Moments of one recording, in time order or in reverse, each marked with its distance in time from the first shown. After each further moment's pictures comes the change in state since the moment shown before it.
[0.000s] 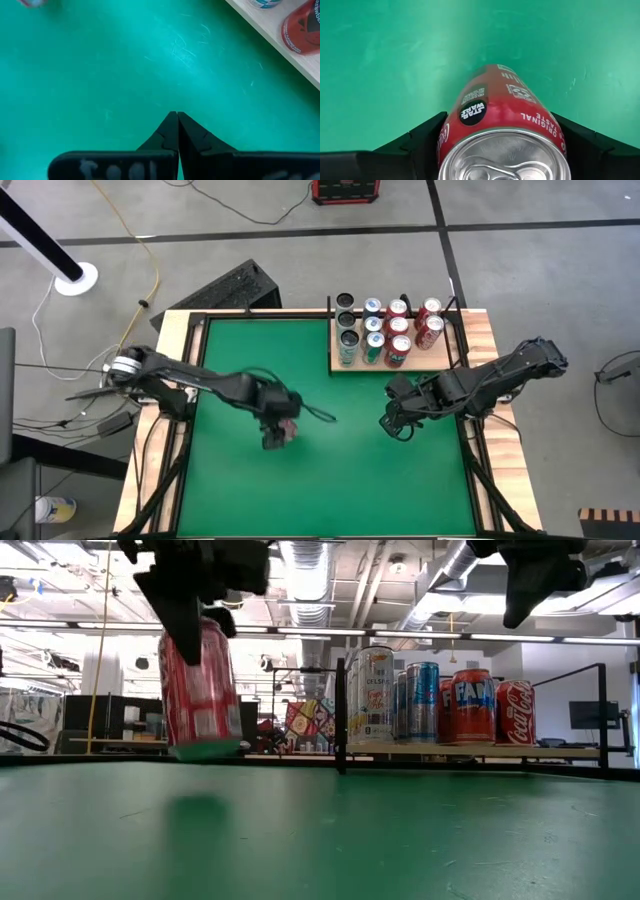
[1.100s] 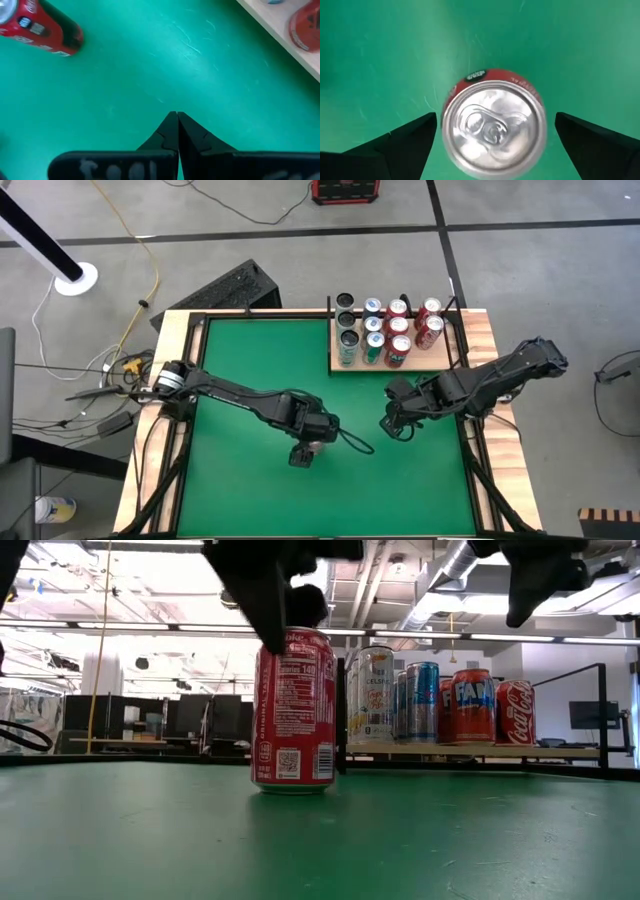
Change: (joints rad) left arm -0.098 0.385 0.459 -0.088 -0.049 0.208; right arm 0.004 0.000 0.000 0.001 -0.024 -0.008
